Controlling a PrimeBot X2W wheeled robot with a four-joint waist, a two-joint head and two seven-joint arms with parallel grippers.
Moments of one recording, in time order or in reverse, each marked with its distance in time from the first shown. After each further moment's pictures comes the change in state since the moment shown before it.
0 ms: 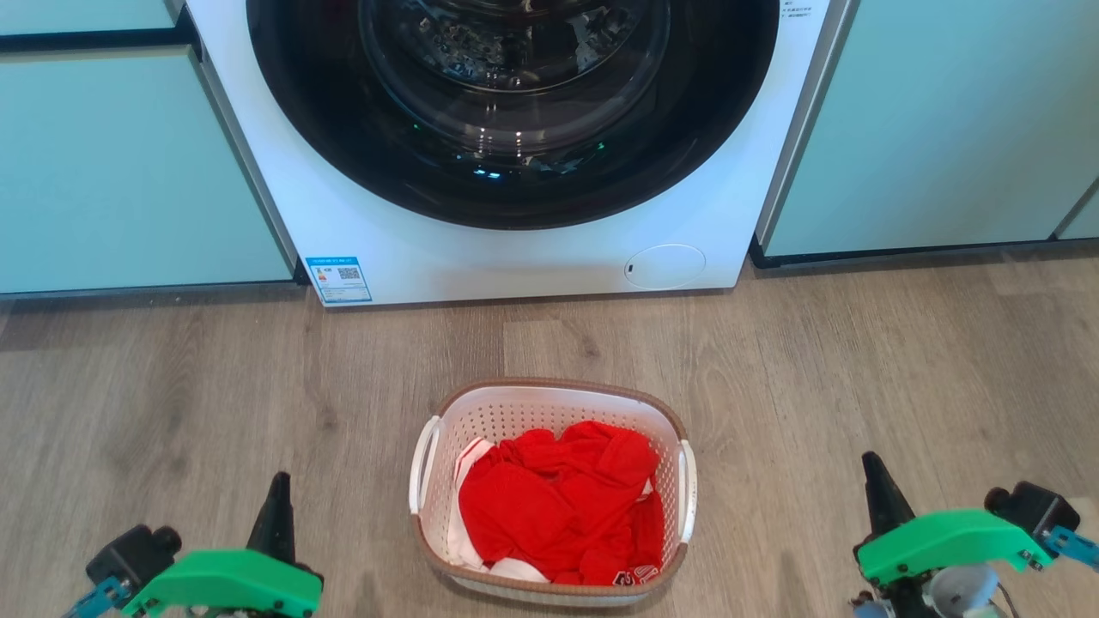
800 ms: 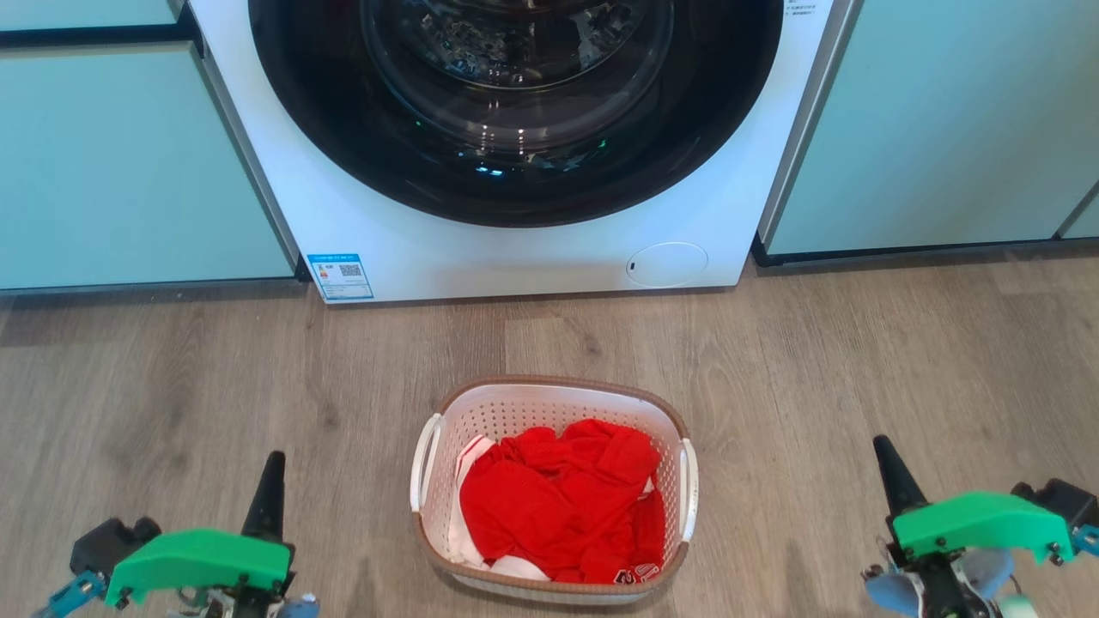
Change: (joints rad) left arm -0.044 0.000 0.035 0.010 -0.258 -0.028 0.066; right arm -0.024 -0.002 -0.044 -0.015 0.248 0.000 0.062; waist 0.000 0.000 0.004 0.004
